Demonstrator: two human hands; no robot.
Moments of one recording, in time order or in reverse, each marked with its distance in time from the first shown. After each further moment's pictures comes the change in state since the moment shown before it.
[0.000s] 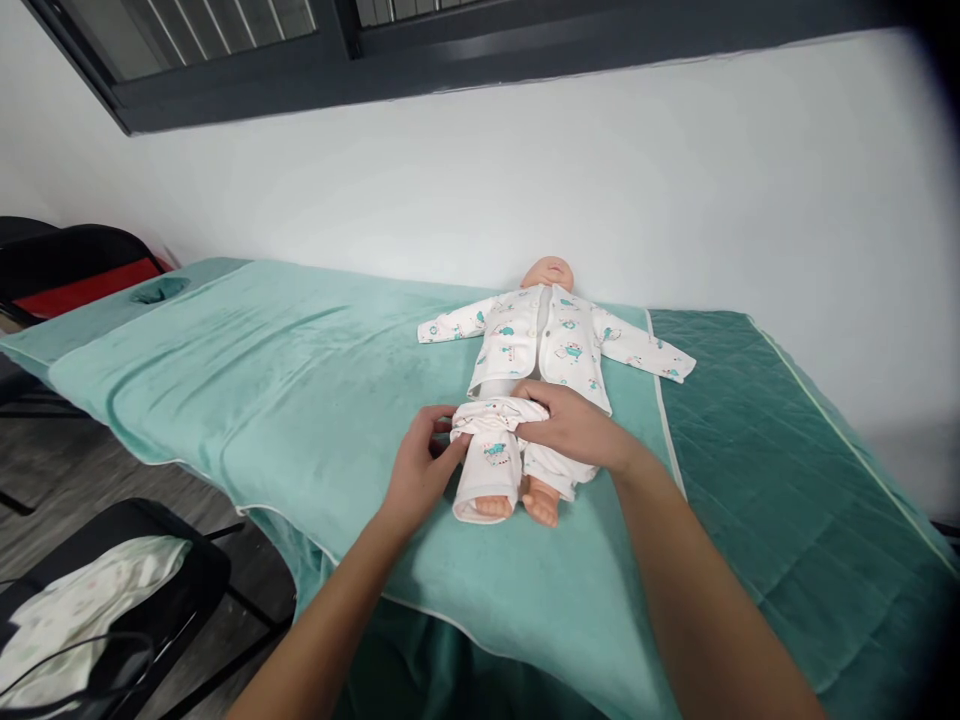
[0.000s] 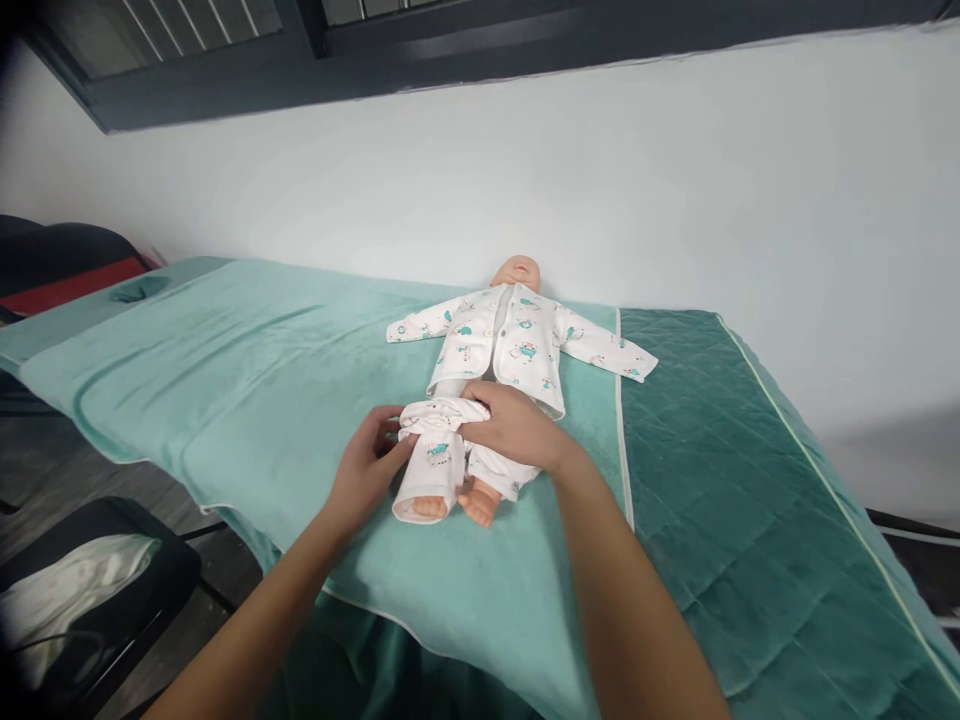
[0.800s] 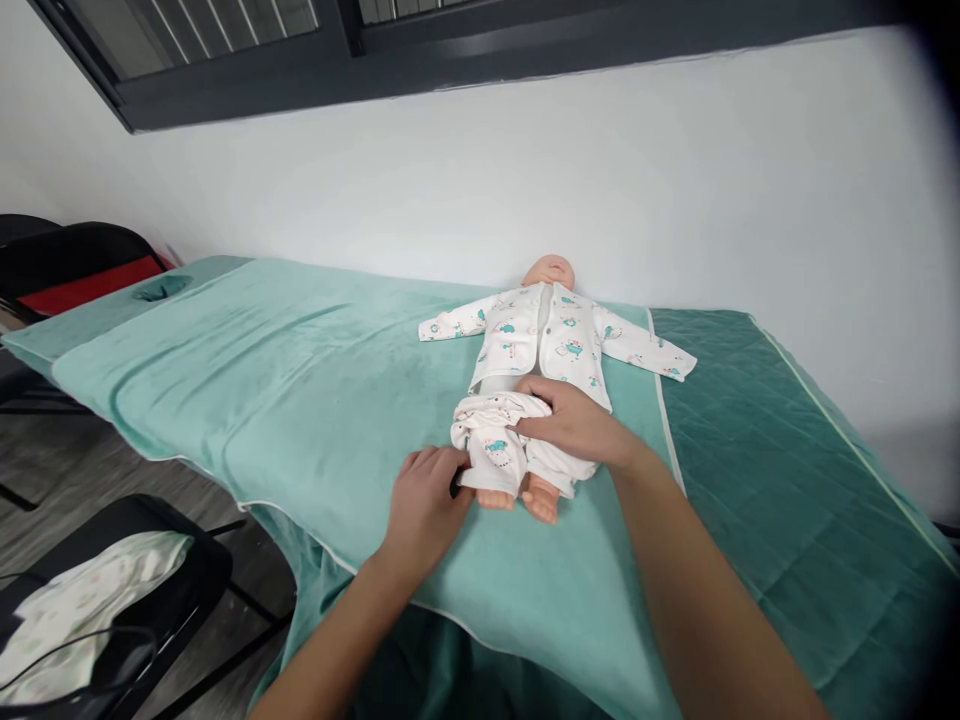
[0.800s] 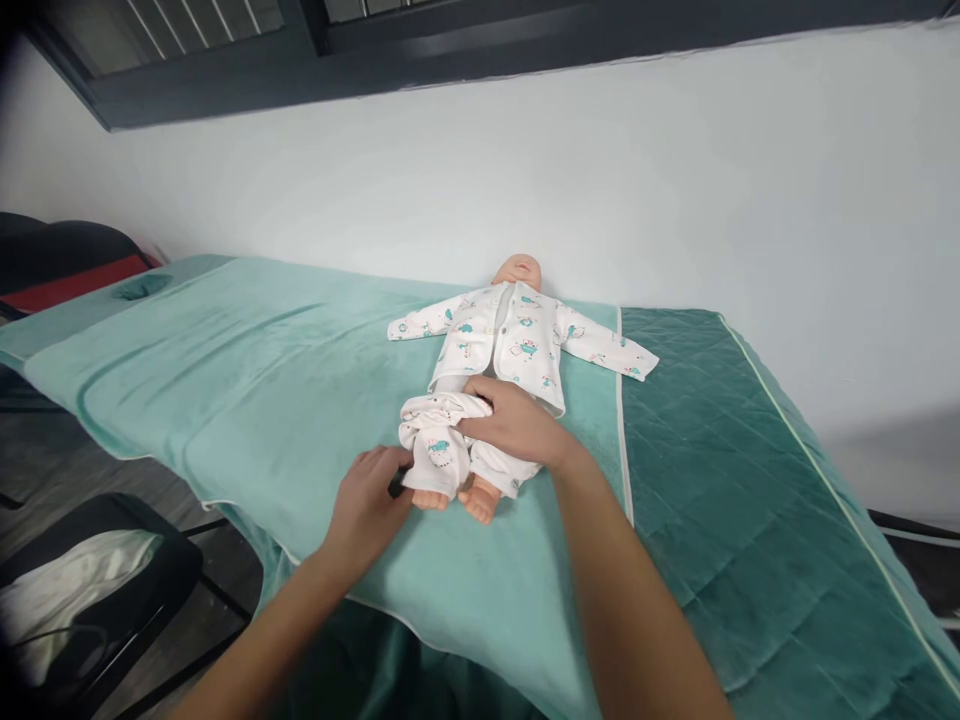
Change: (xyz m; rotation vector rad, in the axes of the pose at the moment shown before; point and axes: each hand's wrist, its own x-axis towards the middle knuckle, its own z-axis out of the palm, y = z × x) left_hand -0.034 -0.001 0.004 0.604 -0.054 0.217; right_hand 0.001 0.004 -0.001 0.055 0.004 -0.030
